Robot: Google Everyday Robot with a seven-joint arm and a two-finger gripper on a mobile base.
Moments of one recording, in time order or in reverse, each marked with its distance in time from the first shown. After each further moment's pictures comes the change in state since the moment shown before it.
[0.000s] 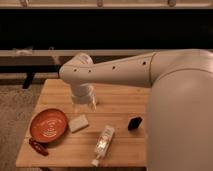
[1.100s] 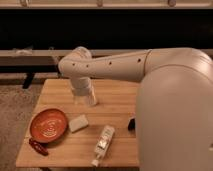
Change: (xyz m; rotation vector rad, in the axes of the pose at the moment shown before) arm -0.072 0.000 -0.011 0.023 -0.088 -0.050
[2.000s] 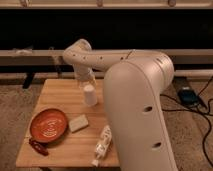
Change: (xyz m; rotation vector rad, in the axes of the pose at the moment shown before) arm -0.096 -0.014 0.043 0.052 -0.045 -0.030
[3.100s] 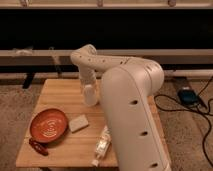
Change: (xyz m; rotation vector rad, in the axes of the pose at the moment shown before) arm -0.007 -0.004 0.055 -0.074 0.109 0.025
